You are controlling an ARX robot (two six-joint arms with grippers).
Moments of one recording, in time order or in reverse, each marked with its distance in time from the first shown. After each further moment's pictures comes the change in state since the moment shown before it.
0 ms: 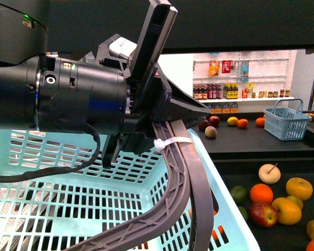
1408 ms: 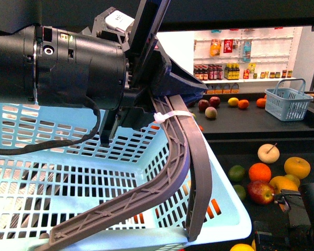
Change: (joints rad) left arm -0.002 0.001 0.002 0.001 0.000 -0.003; right arm -0.074 2.442 1.144 0.698 -0.113 0.067
